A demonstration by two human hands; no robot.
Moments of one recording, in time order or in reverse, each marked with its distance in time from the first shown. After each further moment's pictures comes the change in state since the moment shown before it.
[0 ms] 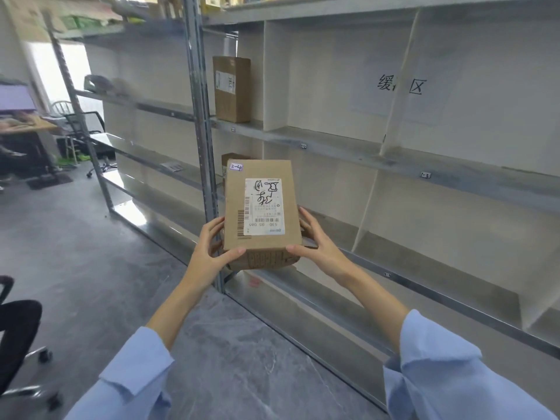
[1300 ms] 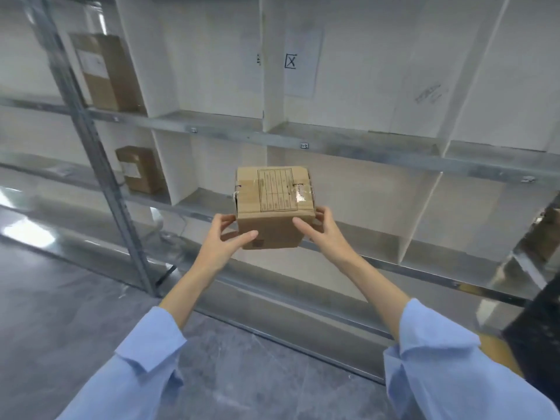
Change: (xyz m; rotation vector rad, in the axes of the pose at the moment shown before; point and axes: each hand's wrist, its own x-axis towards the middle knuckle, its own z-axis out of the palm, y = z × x) left_hand -0.013 0.035 0.240 0.031 -0.272 -0.103; right_hand -0.157 0.041 -0.173 0.008 0.458 0.162
